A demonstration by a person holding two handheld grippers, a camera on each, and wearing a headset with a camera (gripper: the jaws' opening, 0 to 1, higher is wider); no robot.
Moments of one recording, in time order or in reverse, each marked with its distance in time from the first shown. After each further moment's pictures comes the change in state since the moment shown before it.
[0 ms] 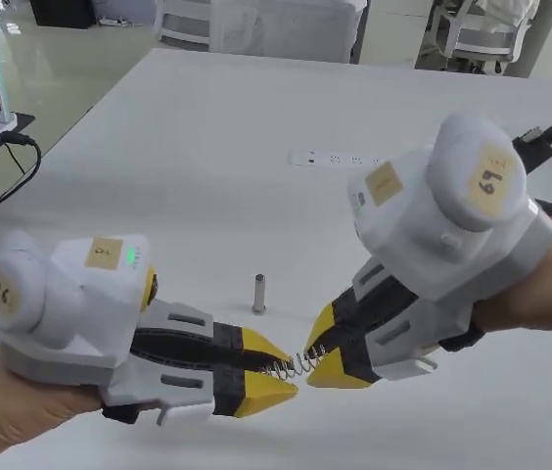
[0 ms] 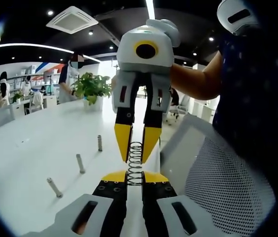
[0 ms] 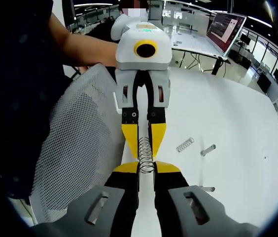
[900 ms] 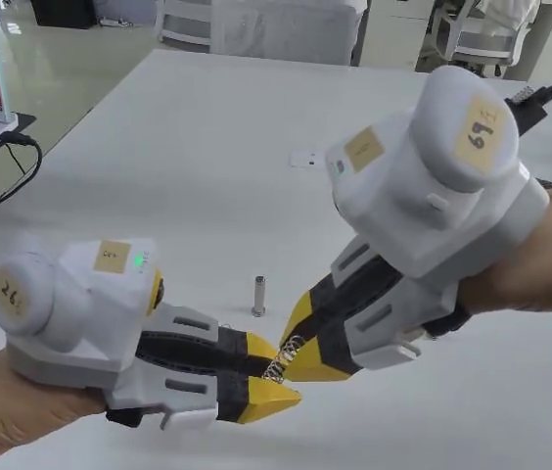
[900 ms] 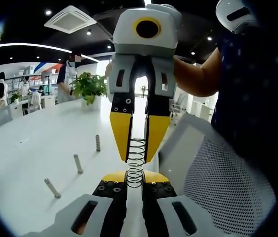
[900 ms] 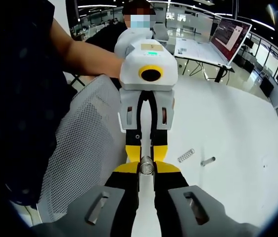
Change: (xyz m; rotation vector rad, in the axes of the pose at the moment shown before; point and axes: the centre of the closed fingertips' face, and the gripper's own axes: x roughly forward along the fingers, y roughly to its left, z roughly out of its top) left arm 0.003 -0.002 0.000 0.004 0.005 -0.015; right arm -0.003 0.005 0.026 -0.028 -0.015 0.019
